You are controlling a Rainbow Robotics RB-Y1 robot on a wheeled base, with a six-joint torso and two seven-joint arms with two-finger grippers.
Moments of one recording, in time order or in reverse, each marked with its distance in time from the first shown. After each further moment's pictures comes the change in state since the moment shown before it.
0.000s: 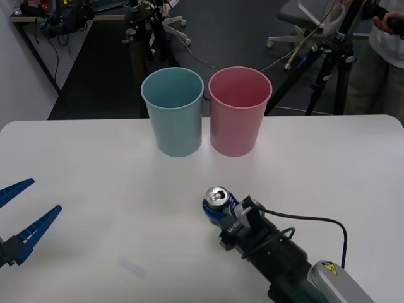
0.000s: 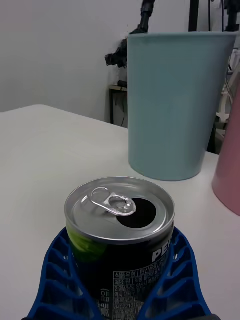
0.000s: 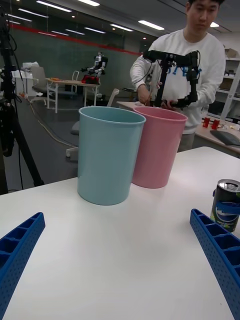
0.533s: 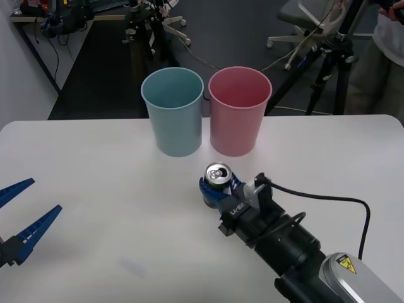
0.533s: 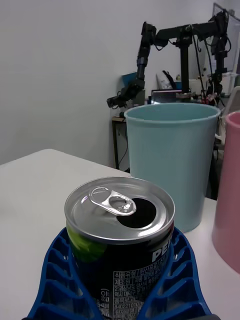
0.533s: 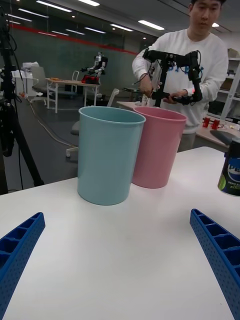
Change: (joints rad) right arm 0.002 -0.146 0.088 -0.313 0.074 0.176 -0.277; left arm 0.000 0.000 0.000 0.000 0.000 0.000 0.000
